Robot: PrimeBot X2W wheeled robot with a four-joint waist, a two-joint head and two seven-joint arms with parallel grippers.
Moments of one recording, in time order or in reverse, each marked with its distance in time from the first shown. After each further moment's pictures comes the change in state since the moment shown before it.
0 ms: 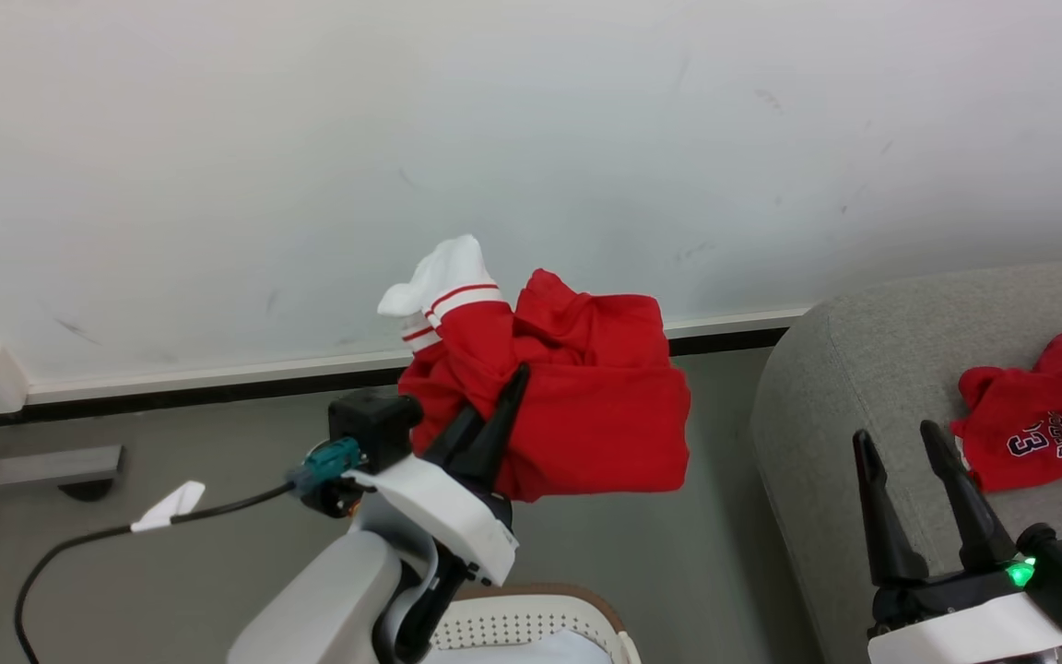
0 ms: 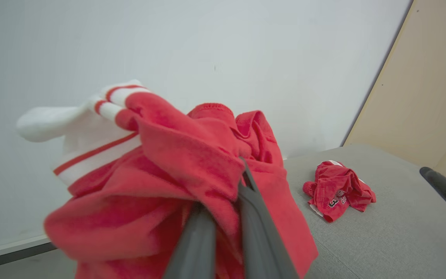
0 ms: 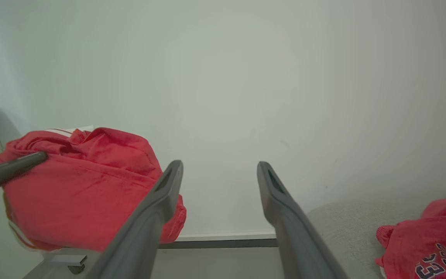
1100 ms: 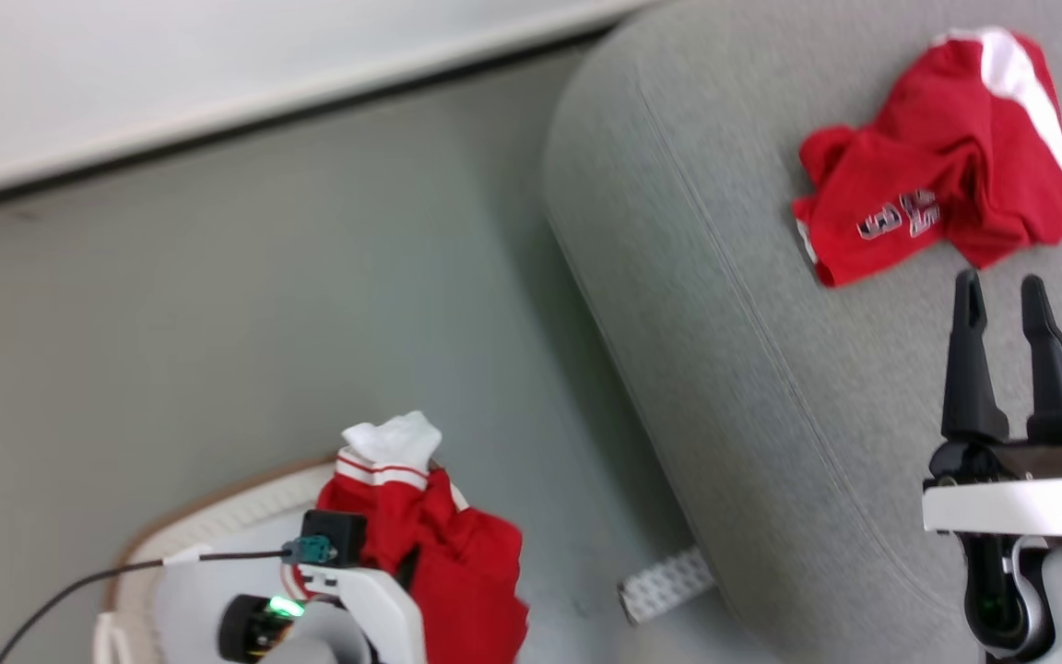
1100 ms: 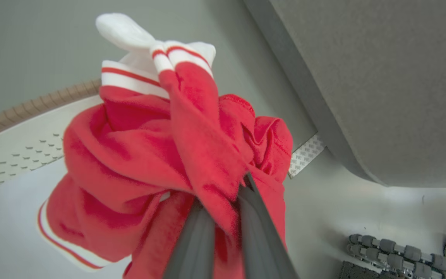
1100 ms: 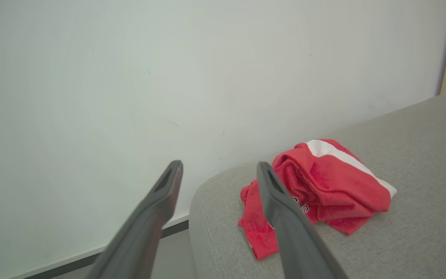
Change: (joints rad) left arm -0.001 -0.084 0.072 0.677 0.155 -0.097 0.074; right arm -0.194 0.082 -0.150 -0.016 0.088 0.000 0.000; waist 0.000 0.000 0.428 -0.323
